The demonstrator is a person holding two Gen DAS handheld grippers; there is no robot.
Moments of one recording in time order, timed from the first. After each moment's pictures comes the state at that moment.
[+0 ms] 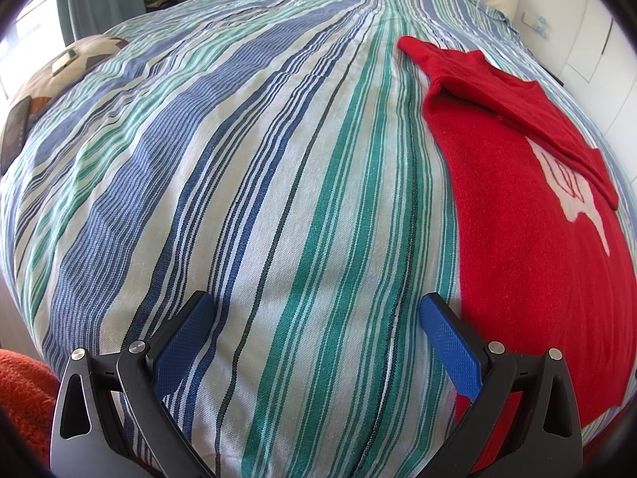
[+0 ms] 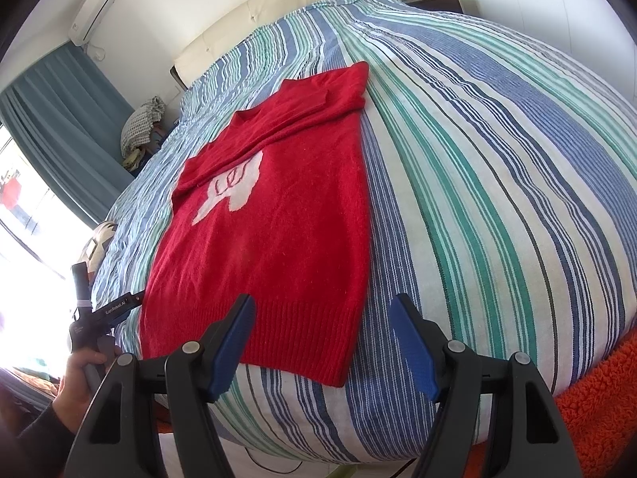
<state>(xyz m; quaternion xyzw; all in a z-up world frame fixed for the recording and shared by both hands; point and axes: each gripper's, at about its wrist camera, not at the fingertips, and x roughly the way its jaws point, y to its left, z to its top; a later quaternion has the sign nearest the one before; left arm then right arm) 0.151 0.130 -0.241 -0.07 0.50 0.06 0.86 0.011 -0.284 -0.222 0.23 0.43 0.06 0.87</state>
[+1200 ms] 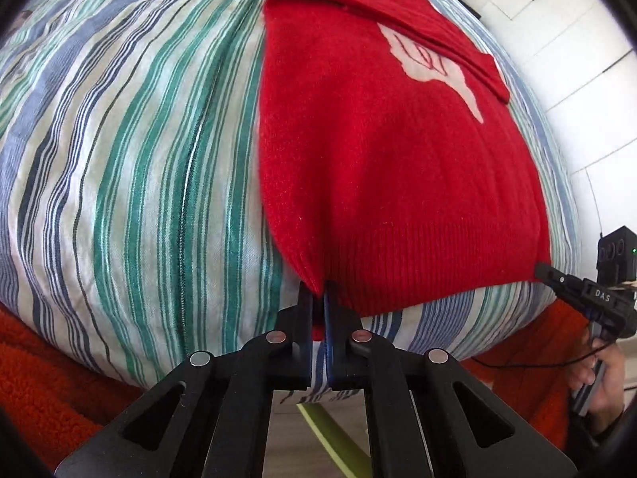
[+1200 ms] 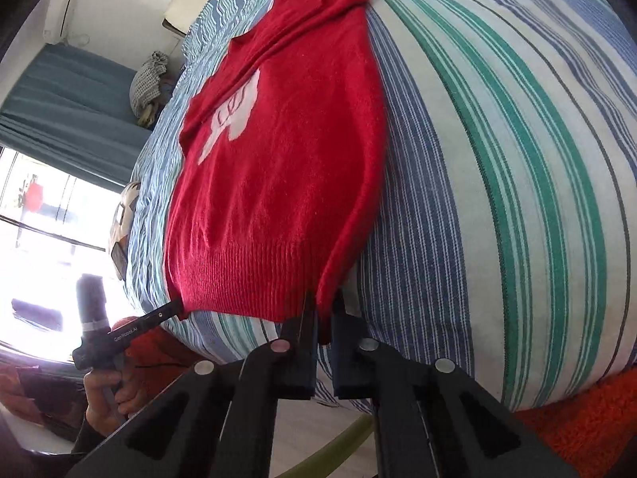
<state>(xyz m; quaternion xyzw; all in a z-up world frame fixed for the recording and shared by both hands) 0.095 0.065 -0.230 -0.11 0.60 -0.13 0.78 0.039 -0.284 -0.259 0.31 0.55 0.14 0.77</state>
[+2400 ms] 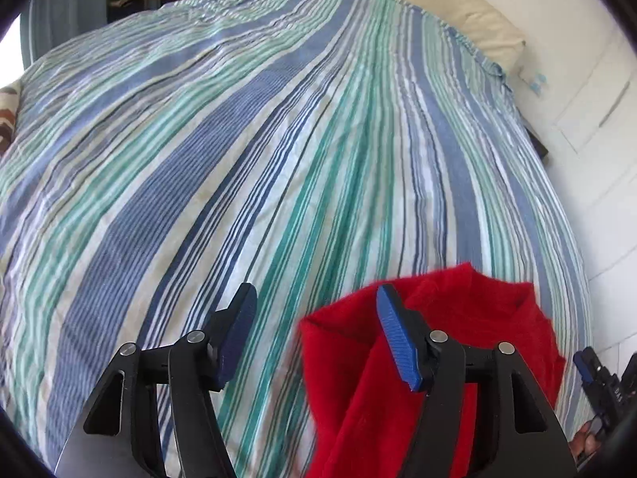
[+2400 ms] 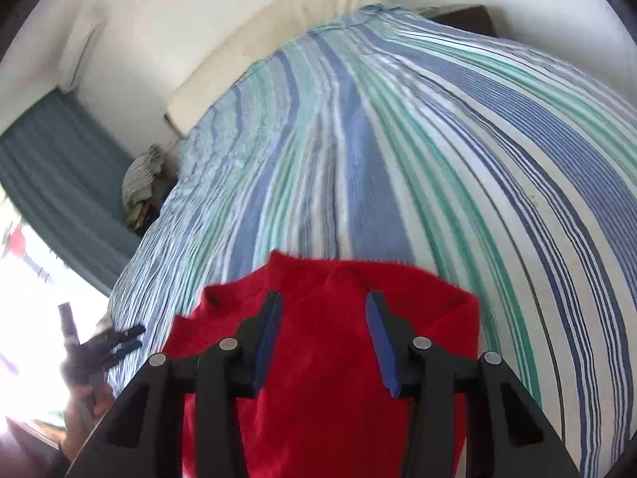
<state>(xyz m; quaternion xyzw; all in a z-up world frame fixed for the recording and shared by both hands) 0.435 0.101 -0.160 -0.14 0.47 -0.01 0.87 0.363 -0.328 -0.188 0.25 0.38 0.10 0.88</state>
